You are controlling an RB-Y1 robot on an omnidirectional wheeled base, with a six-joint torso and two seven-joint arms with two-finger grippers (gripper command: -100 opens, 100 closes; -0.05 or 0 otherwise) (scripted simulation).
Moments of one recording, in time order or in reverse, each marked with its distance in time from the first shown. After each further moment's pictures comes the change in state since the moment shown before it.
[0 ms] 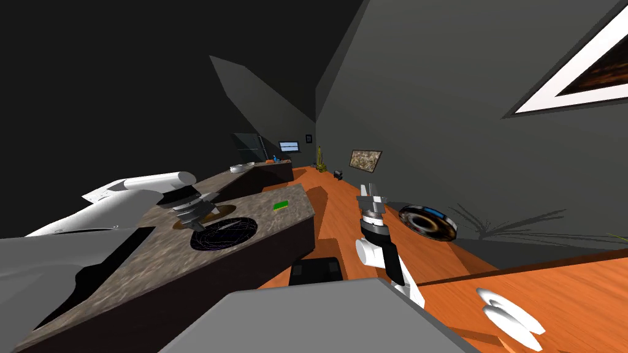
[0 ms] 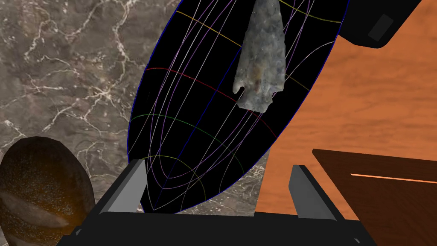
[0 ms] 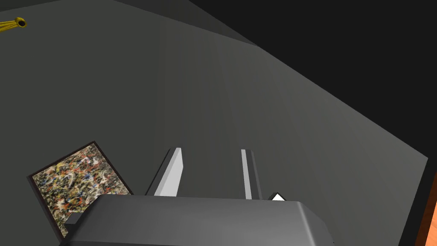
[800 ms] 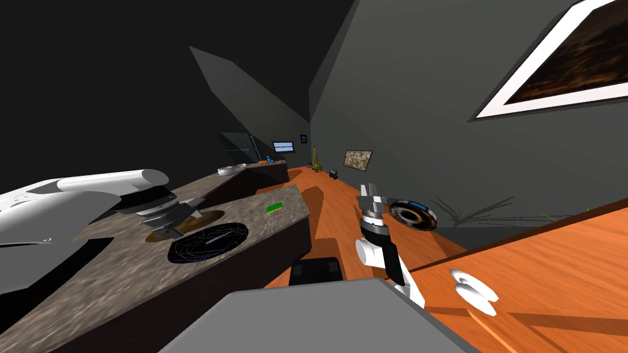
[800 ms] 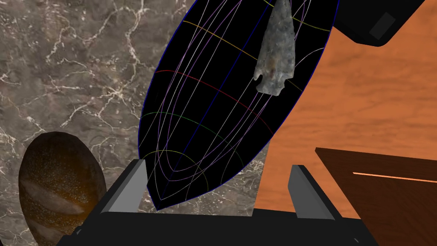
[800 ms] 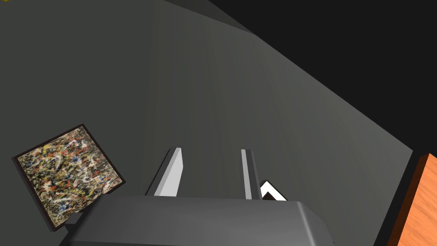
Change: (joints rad) left arm 0.057 0.133 -0.047 -0.004 0.131 -0.006 -0.004; right arm 0.000 0.000 0.000 0.000 0.000 0.000 0.000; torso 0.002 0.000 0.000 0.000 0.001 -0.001
